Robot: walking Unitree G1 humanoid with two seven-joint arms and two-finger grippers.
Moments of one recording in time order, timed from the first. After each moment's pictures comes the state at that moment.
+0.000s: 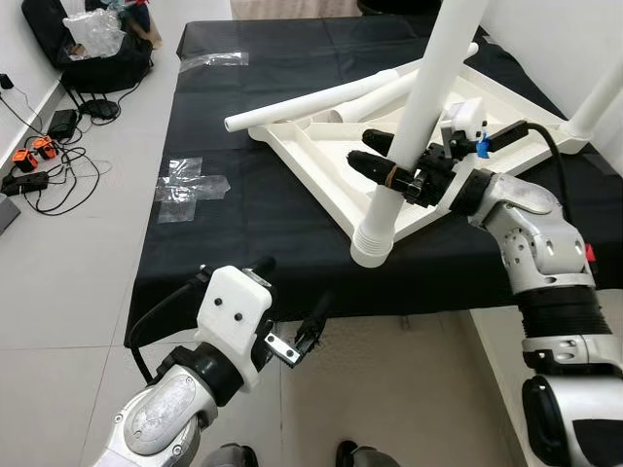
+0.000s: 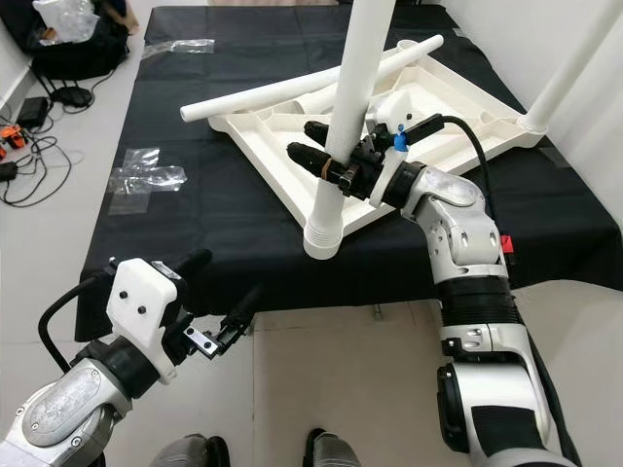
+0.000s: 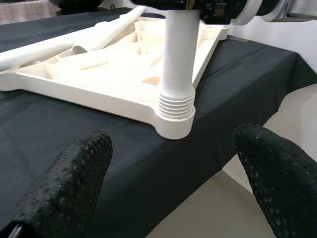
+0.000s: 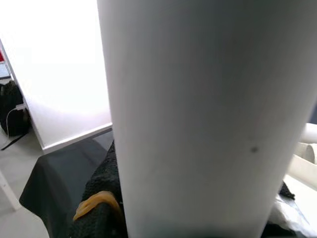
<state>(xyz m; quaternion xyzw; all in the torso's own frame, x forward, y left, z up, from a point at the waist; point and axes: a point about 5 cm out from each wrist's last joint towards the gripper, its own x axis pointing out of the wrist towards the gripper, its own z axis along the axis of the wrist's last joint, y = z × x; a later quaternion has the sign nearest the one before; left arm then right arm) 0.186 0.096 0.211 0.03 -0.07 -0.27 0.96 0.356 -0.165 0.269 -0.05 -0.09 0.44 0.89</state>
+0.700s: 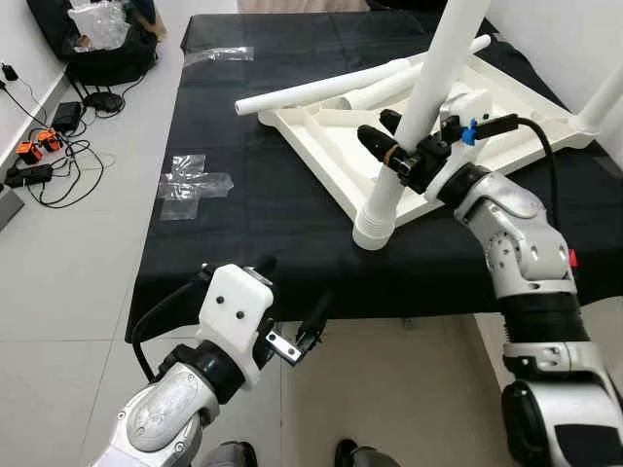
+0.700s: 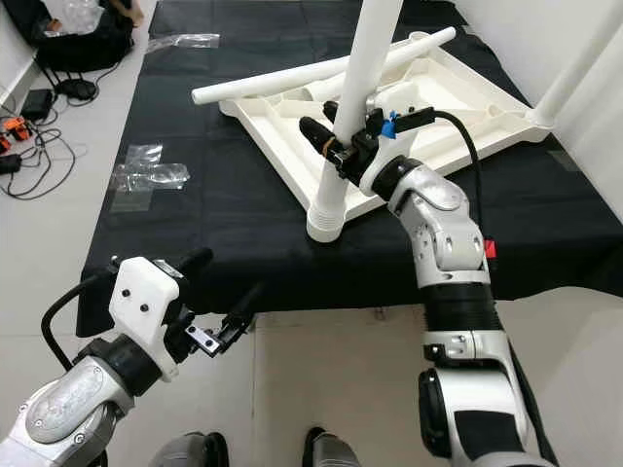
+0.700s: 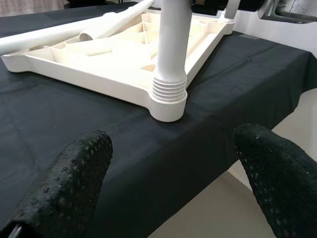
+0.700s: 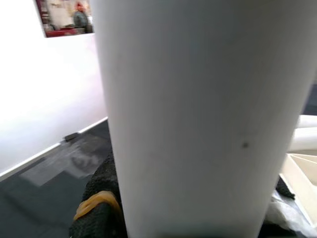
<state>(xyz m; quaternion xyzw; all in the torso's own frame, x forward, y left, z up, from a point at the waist) 0.188 0.095 0.209 0.03 -0.07 -0.27 0.96 0.361 -0.160 0.271 -0.02 -0.12 0.28 0.95</state>
